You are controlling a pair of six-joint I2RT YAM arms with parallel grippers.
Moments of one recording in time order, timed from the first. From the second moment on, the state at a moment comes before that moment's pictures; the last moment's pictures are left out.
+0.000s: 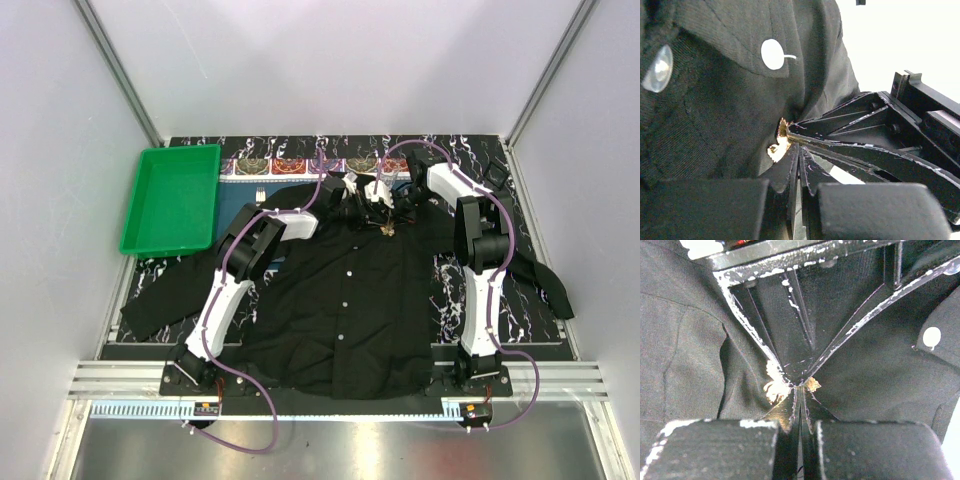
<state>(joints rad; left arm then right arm) -0.61 2.43 1.60 0.36 0.56 -1.12 0.18 2.23 1.73 -0.94 -0.61 -1.45</state>
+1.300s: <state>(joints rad) -0.57 2.30 1.46 0.40 0.58 -1.12 0.18 2.21 1.71 -0.90 -0.61 -1.42</state>
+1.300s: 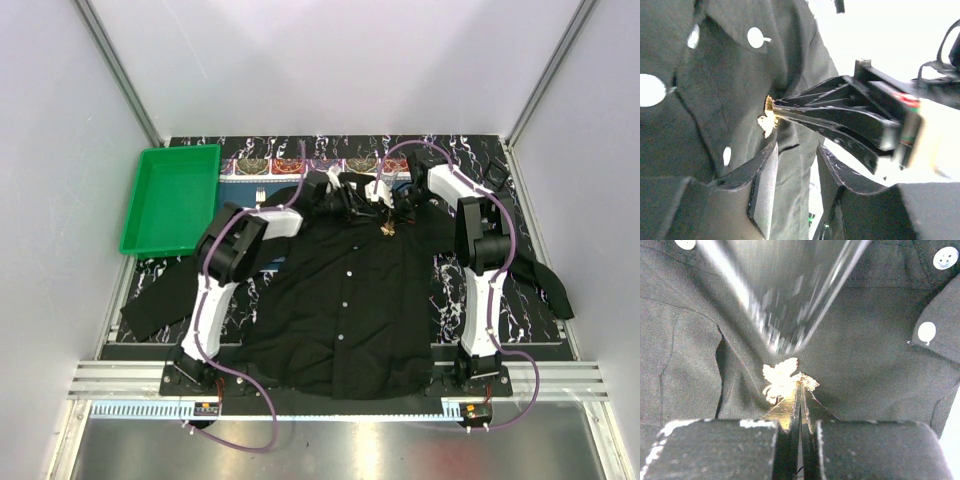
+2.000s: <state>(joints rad) -0.29 1.57 1.19 0.25 0.59 -0.52 0.20 2.10 1.56 -0.81 -0.56 -1.37</state>
